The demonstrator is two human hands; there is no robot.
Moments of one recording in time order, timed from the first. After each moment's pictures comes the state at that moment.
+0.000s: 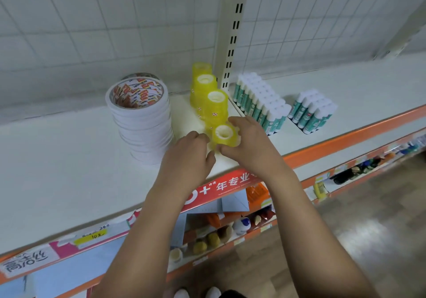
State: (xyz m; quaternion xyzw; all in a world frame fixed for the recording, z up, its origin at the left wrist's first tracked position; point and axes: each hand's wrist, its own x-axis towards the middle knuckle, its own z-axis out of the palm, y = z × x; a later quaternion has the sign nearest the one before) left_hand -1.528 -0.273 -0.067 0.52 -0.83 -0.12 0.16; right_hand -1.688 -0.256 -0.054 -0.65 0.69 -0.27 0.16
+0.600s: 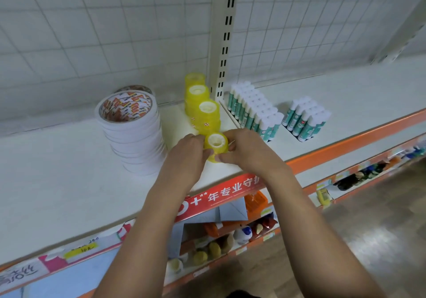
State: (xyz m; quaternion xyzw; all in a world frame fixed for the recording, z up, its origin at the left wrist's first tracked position) left_hand -1.551 -0.295 -0.062 0.52 -0.82 -0.16 0.17; right_hand -1.711 -0.273 -0.047 -0.68 0.66 -0.21 0.24
